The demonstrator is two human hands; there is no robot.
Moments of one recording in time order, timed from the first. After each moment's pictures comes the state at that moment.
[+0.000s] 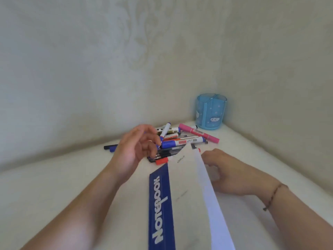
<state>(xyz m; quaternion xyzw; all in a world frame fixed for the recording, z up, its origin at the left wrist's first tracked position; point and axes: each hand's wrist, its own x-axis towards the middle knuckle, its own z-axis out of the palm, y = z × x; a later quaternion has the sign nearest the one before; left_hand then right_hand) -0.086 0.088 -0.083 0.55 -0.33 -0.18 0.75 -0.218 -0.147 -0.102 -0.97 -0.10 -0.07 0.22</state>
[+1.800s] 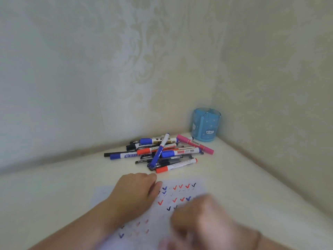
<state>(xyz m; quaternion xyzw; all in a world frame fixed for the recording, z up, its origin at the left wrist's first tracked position) -0.125 0.109 -0.114 0.92 -0.39 0.05 0.07 -0.253 -0.059 -0.098 -0.96 -0.14 -0.22 0.12</state>
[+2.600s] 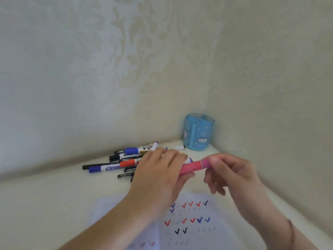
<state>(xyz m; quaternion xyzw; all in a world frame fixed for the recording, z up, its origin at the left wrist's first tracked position) -0.133 0.026 -0.077 0.80 -0.49 0.29 0.20 -0.240 -0.124 -0.053 -0.73 0.06 -0.26 0.64</state>
